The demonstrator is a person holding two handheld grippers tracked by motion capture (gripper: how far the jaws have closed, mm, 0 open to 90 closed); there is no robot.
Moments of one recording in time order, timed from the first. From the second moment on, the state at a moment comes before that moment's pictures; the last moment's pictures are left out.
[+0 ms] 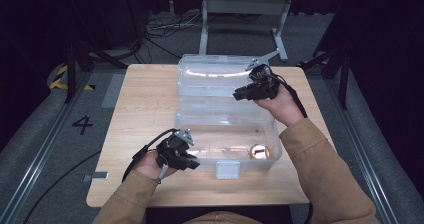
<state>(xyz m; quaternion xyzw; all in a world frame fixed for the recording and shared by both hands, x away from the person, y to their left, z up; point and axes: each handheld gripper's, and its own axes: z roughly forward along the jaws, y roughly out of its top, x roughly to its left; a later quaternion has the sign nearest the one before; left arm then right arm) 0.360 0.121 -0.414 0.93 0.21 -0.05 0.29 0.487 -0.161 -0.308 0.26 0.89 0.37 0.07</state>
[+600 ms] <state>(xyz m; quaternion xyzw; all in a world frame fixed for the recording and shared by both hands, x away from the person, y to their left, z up) 0.360 0.122 -0.415 0.93 0.22 -0.05 0.30 0.468 -0.163 -0.303 0.25 0.89 0.37 0.07</state>
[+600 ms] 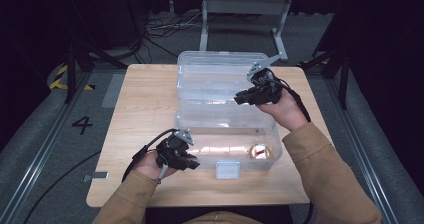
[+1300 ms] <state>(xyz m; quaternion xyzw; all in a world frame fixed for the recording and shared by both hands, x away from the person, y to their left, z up) 0.360 0.123 -0.415 0.93 0.22 -0.06 0.30 0.449 -0.166 -0.302 0.23 0.90 0.37 0.08</state>
